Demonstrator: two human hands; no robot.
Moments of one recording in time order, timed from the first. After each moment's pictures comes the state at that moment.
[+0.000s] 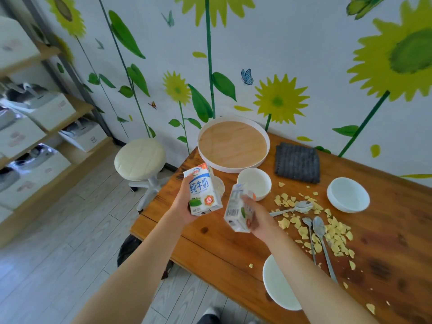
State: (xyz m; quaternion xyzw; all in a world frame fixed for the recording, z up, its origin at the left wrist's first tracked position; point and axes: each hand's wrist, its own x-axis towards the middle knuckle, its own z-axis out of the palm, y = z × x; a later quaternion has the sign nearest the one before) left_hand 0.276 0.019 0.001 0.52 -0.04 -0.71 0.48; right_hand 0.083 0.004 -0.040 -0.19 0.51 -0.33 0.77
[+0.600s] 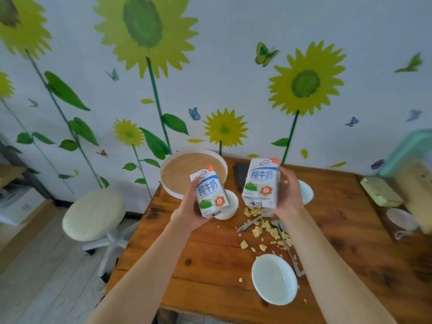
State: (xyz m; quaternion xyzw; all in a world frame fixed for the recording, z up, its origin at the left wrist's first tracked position) left_hand 0.227 -0.008 0.055 0.34 -0.15 -0.83 0.42; right_hand 0.022 0.021 0.096 -0.17 0.35 -0.62 0.69
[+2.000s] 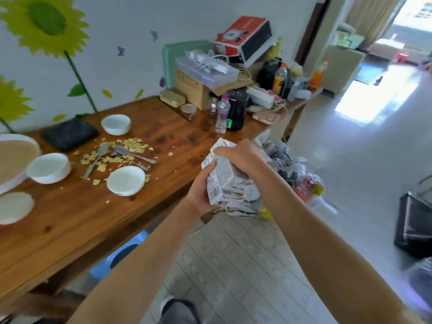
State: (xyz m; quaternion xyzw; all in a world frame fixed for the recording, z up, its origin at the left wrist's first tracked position) left_hand 0.063 0.366 0.040 0.07 -0.32 -0.94 -0.09; right_hand -0.004 0.443 0.135 -0.09 0.92 -0.32 0.19
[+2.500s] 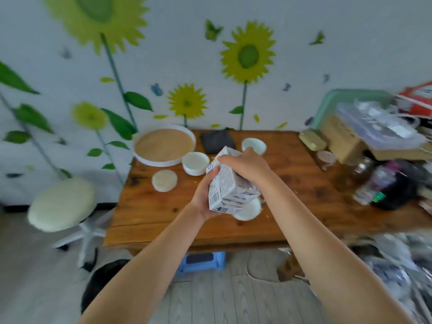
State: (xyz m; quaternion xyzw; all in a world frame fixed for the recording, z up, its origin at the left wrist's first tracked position) left_hand 0.203 0.156 0.060 0.15 -0.31 -0.91 0.25; right_hand 0.102 0.189 0.158 -0.42 0.81 -0.27 0.31
